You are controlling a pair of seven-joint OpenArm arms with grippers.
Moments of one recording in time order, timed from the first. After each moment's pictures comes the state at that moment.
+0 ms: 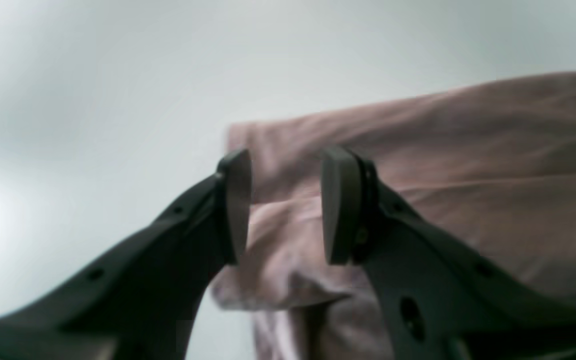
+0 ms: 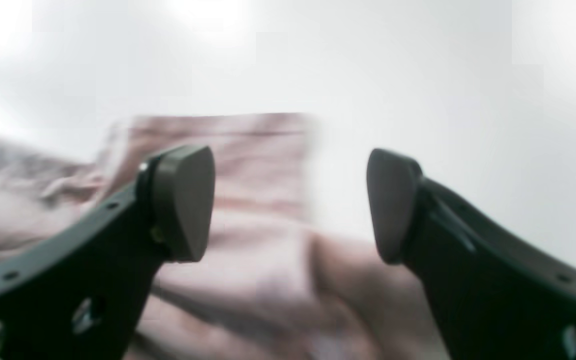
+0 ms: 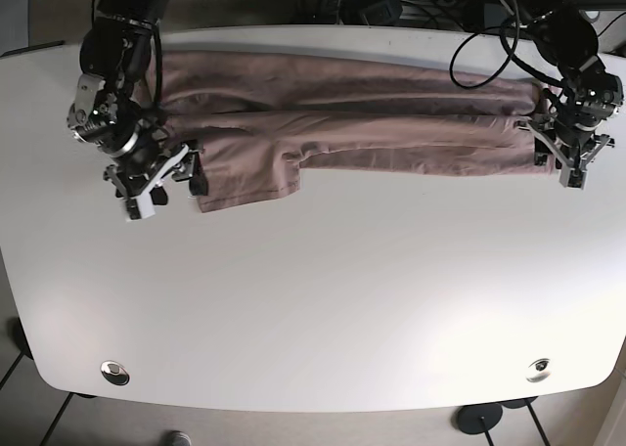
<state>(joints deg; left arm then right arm) 4.0 -11.9 -40.1 91.9 -3.2 -40.4 43.6 -2.0 7.1 19.6 94.8 22.9 32.0 -48.3</state>
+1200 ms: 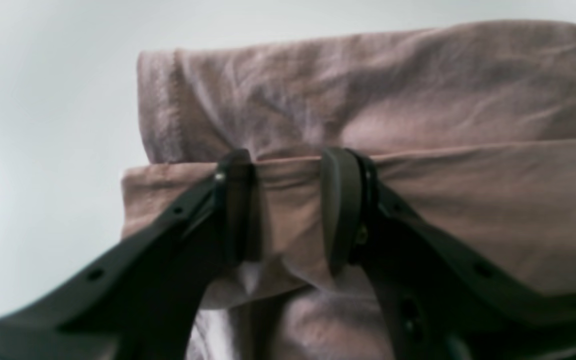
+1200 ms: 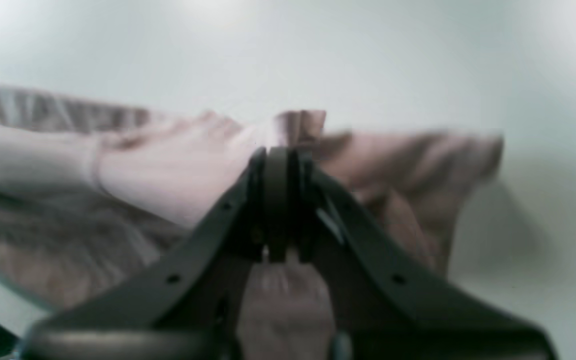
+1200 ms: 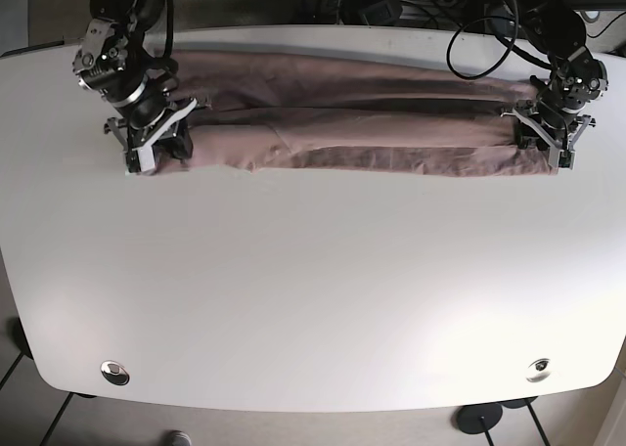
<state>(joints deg) 6.3 -10.7 -40.3 83.2 -4.1 -40.0 37.0 -18.3 2.6 22.8 113.0 23.7 27.2 -50.8</state>
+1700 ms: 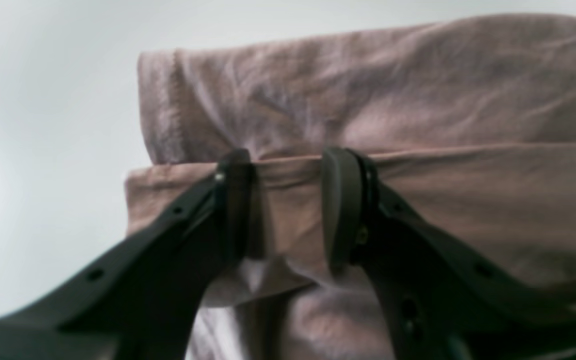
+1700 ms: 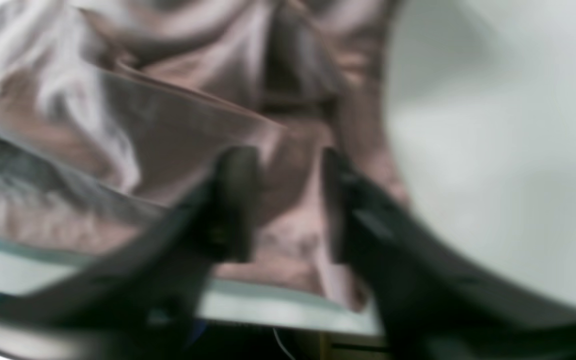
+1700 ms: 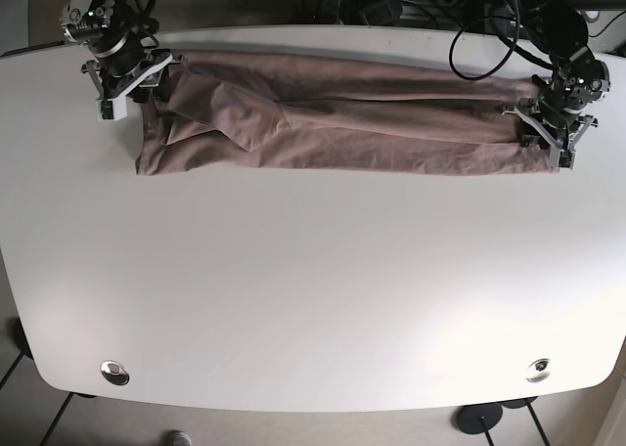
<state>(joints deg) 6.7 -11.0 -40.3 86.1 -3.2 -40.0 38.7 -27.5 1.8 32.5 113.0 23.6 27.2 -50.8</state>
